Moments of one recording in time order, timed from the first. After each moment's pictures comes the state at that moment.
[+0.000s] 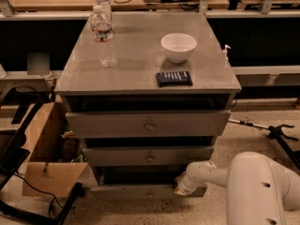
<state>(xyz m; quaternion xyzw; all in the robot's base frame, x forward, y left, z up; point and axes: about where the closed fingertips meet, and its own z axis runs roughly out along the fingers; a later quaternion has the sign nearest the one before) 0.555 -0.157 0.176 -0.63 0.76 0.10 0.13</state>
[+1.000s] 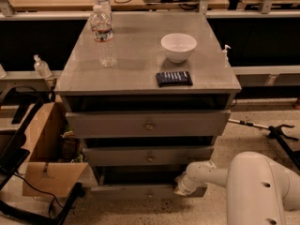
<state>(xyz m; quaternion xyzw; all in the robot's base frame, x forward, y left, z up) 0.555 -0.157 0.175 -0.63 0.76 0.10 0.13</state>
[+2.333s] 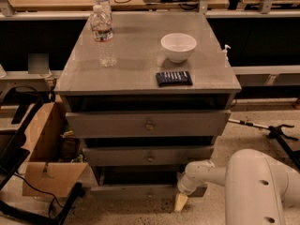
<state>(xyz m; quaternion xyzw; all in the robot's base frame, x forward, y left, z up) 0.552 -0.155 0.181 -0.63 0.76 0.10 0.11</state>
